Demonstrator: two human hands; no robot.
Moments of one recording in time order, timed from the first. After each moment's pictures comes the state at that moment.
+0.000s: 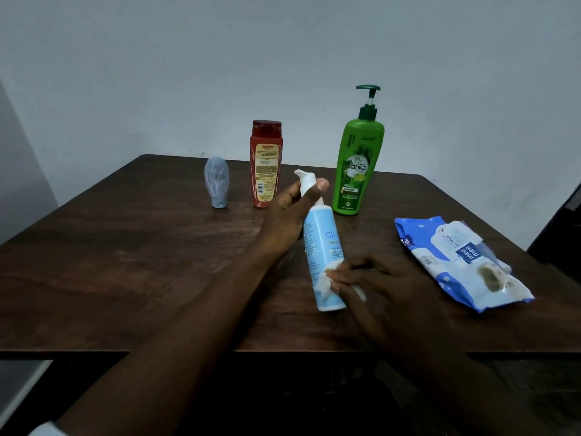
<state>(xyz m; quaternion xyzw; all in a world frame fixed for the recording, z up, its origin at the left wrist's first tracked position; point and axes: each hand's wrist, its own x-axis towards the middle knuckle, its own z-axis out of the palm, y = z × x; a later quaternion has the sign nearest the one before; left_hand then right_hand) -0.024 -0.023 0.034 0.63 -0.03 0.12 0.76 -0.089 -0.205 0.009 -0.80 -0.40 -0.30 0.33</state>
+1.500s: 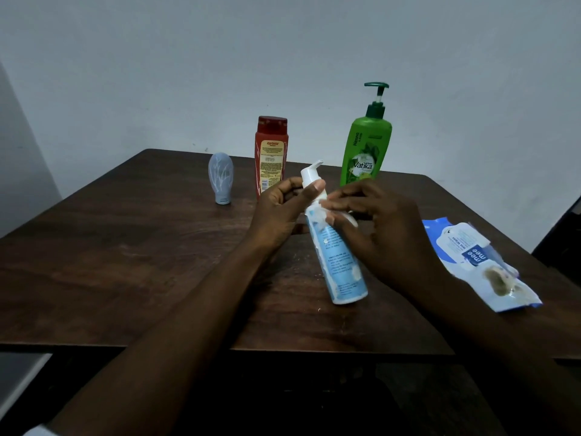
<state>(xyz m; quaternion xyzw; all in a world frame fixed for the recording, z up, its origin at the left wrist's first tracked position) -0.027 -0.006 0.034 0.62 -0.05 0.15 0.77 -0.034 -0.179 0.060 -0.81 -0.39 -0.30 0.32</state>
